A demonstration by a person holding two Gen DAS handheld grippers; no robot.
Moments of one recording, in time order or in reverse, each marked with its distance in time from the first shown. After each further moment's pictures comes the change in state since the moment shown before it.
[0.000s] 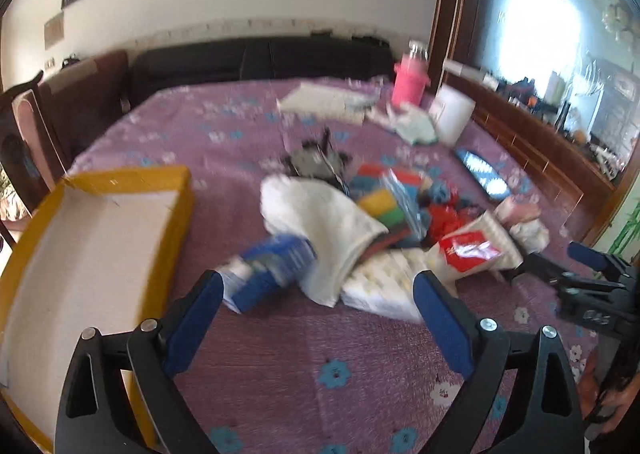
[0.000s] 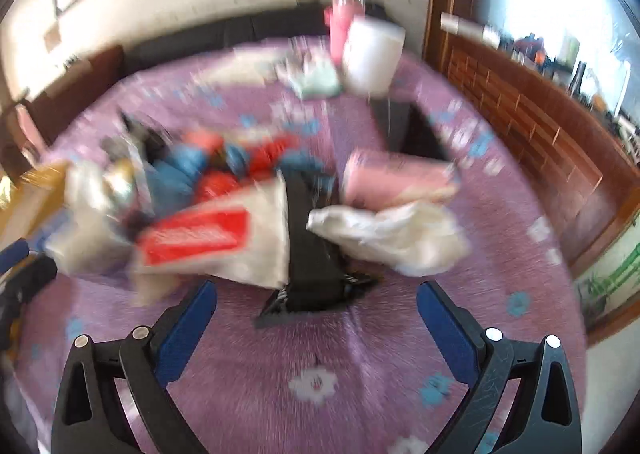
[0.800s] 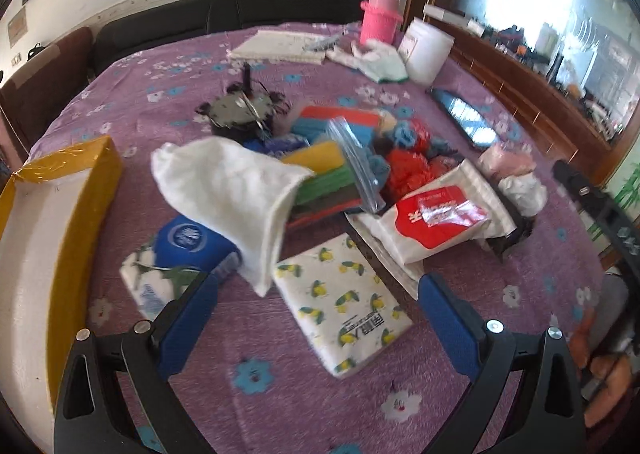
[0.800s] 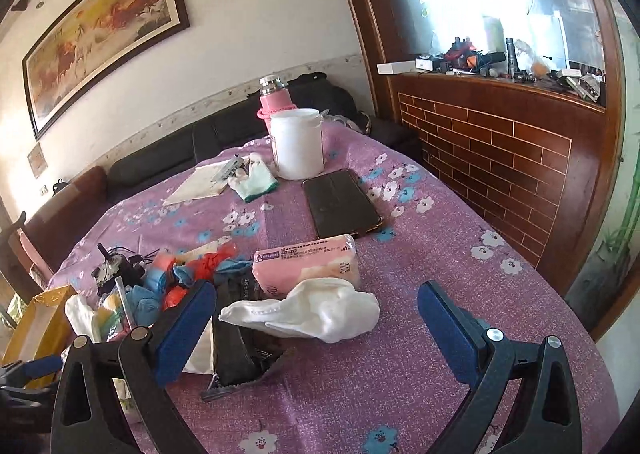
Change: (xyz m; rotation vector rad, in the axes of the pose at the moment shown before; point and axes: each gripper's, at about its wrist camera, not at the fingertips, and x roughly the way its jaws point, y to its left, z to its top) left arm 0.073 -0.065 -0.007 0.063 0.259 -0.029; right arm 0.006 -0.066 -0.006 0.279 -0.213 -0.026
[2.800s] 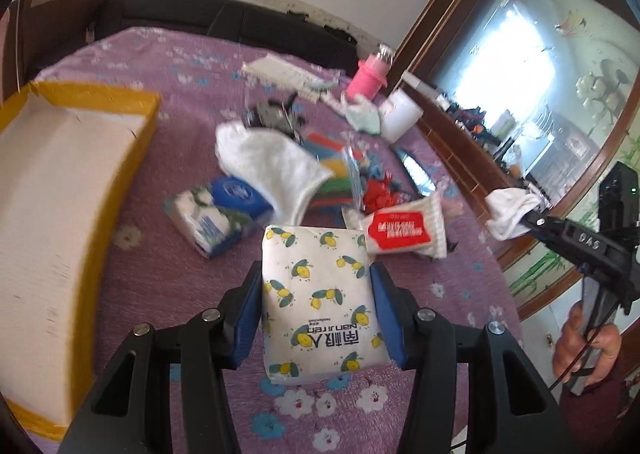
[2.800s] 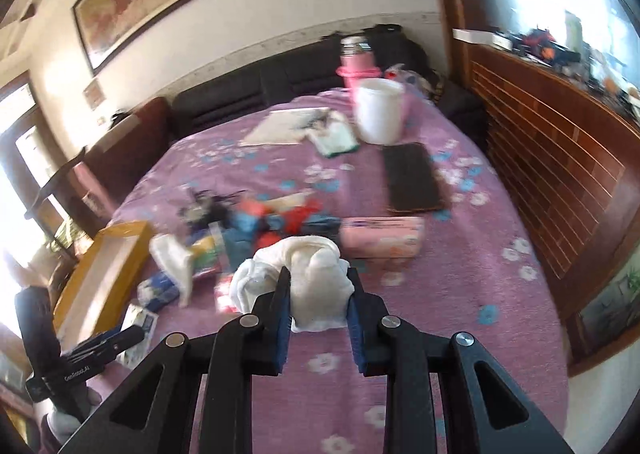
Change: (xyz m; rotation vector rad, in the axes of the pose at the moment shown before) left arm -0.090 0.089 -0.055 -0.230 -0.191 -0.298; right arm -0.057 0.058 0.042 -0.174 0.282 0.273
